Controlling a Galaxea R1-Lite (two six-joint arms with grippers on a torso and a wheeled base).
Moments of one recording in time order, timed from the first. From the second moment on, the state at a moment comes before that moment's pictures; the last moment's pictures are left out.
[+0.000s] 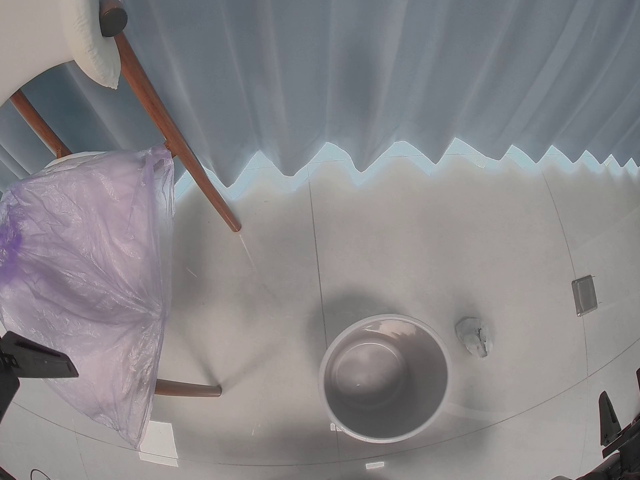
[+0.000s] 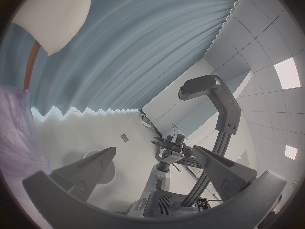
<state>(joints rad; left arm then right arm) -0.14 0.71 -0.55 -0.27 -1.23 -0.36 0.00 0.02 -0.02 0.00 -0.01 0.01</state>
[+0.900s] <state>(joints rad) -0.55 1.14 -0.72 -0.25 -0.62 -0.01 0.00 0.02 -0.02 0.00 -0.01 0.01</state>
